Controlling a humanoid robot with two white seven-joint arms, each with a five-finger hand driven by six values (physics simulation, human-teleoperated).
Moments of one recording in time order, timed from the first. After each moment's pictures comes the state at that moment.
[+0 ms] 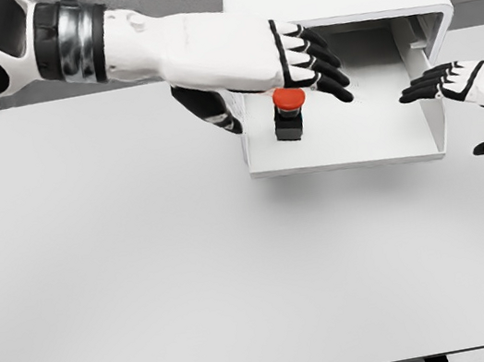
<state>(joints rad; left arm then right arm) -1.32 0.64 -1.09 -1.62 0.11 -0.61 -0.61 -0.40 -1.31 0.56 -1.71 -0.05 -0.61 0.25</state>
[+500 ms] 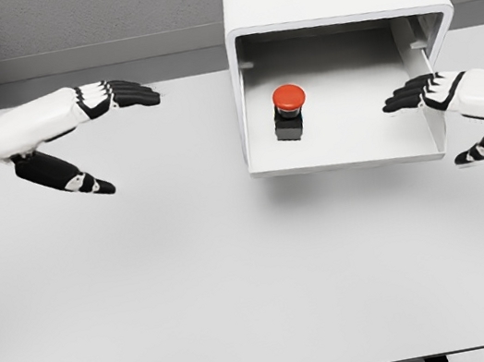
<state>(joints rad) -0.68 0.89 -0.60 -1.59 0.32 -0.61 -0.61 -0.47 -1.28 0.67 -1.71 -0.05 -0.61 0.21</state>
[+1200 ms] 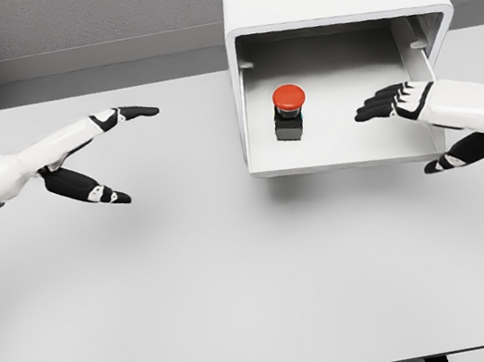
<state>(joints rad) -0.59 0.76 -0.59 -1.39 0.32 -0.61 -0.61 -0.53 -1.20 0.75 -1.71 -0.05 -0.61 0.19</state>
